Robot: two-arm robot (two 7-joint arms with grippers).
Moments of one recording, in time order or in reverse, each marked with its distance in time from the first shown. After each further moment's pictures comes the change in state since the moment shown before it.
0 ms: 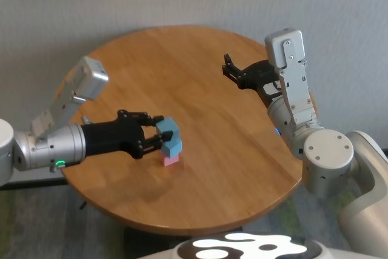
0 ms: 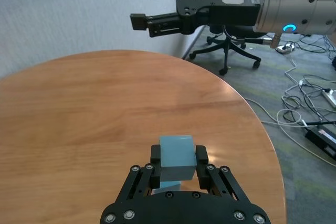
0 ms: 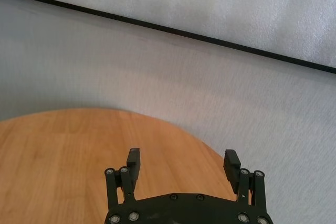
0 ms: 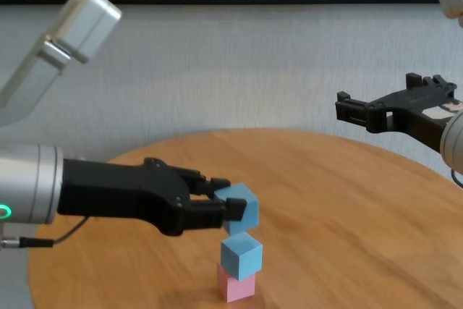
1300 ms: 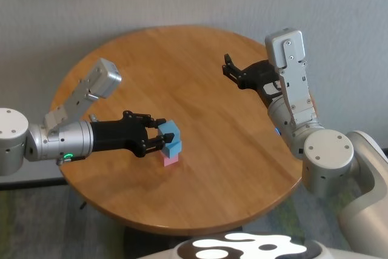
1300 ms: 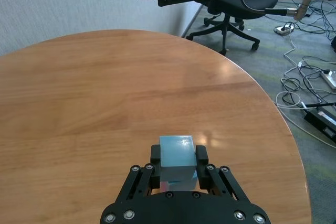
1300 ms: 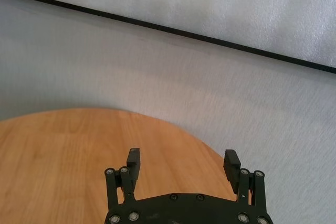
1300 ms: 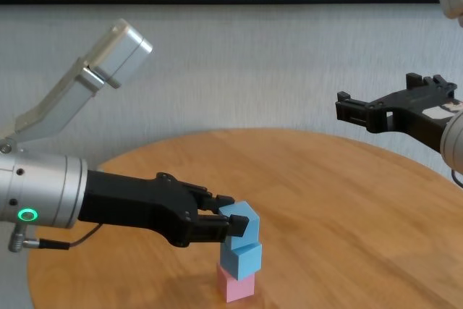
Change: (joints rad) left arm -0.125 -0.030 0.115 0.165 0.018 -0.028 -0.024; right arm 0.000 0.000 0.000 0.000 0.000 0.000 0.000
